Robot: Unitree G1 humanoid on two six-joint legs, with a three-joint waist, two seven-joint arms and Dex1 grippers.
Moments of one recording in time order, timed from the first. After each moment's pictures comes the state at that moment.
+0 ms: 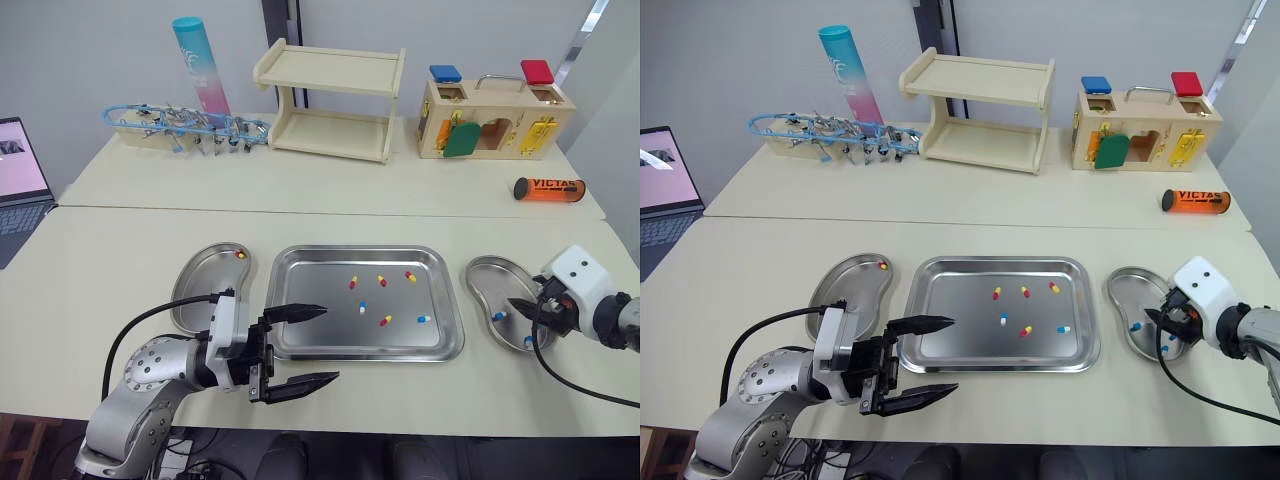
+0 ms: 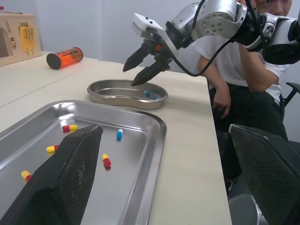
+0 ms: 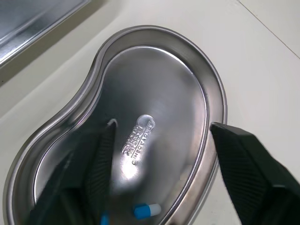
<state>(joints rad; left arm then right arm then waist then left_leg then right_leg) 0.06 0.60 0.00 -0.47 -0.65 0.22 -1.13 -0.01 -0.95 -0.29 -0.38 0.18 0.77 0.79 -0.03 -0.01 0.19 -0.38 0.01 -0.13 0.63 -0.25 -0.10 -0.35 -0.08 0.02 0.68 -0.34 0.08</state>
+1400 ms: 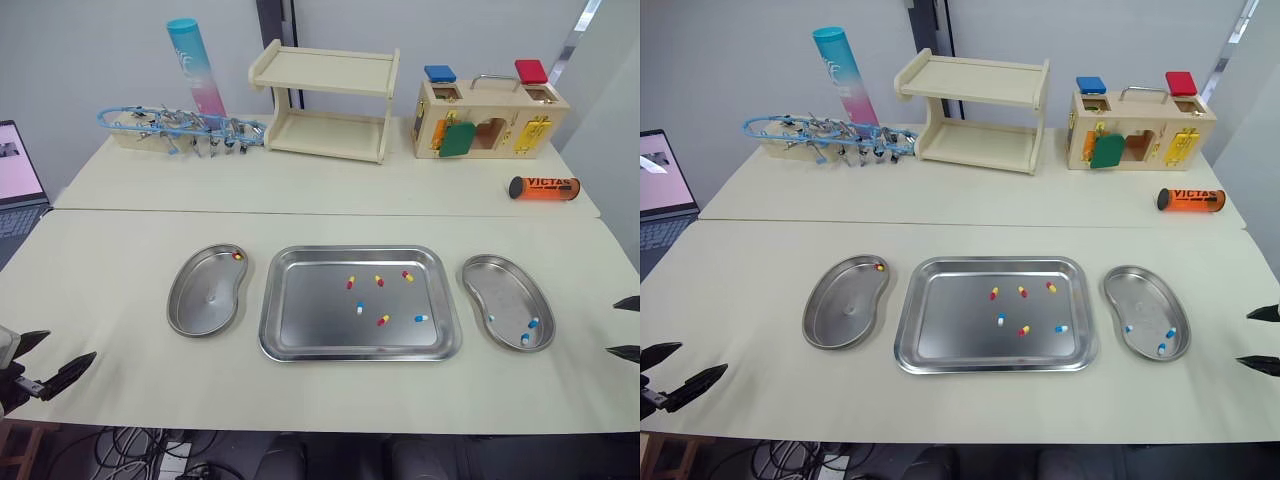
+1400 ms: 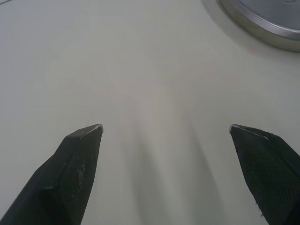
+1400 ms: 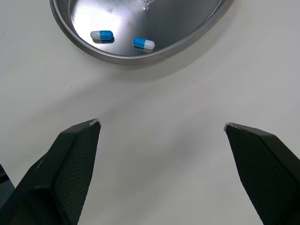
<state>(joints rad) 0.34 0.91 0.70 0.30 -0.39 0.06 -1.01 -0.04 -1.29 -0.32 0.50 0.21 -0.06 1.49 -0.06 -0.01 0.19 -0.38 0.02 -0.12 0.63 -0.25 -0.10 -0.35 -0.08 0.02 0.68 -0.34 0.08</state>
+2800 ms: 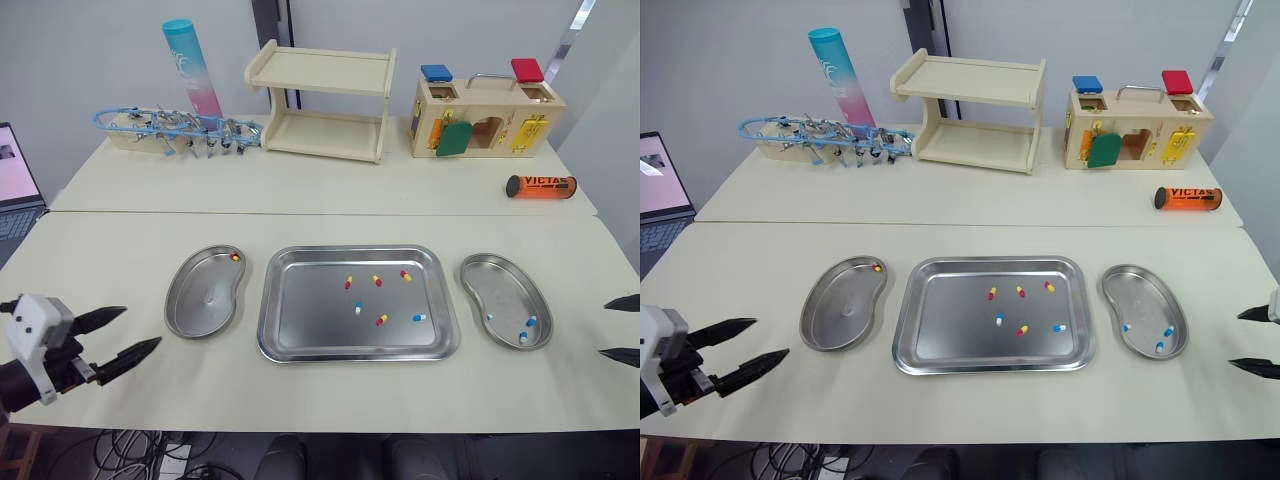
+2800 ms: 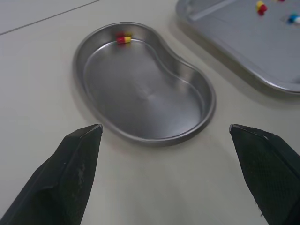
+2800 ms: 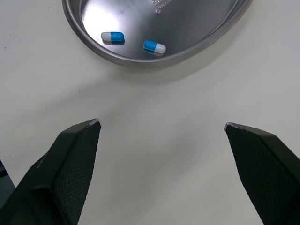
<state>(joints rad) 0.40 0.84 0.64 -0.23 -0.58 0.33 -1.10 0.04 -1.28 -0.35 0.43 0.23 -0.08 1.46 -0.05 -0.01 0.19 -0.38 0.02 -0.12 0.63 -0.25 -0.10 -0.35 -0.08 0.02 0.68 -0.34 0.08</state>
